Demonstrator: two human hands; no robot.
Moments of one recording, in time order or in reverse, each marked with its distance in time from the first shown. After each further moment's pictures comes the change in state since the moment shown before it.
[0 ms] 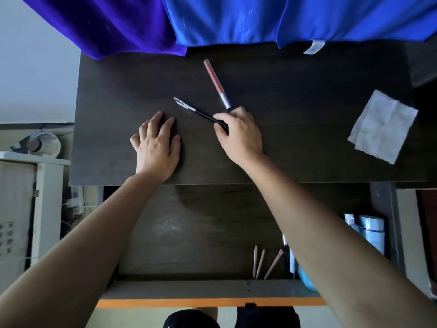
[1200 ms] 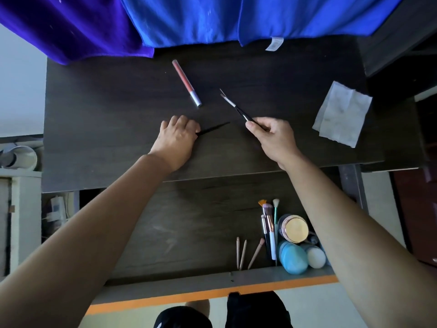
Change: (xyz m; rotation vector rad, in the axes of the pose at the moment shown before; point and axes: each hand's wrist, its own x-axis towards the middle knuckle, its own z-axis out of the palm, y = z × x) left_hand 0.019 0.084 0.014 0.194 -0.177 0.420; right_hand -0.039 0.093 -0.088 0.467 -0.025 0.376
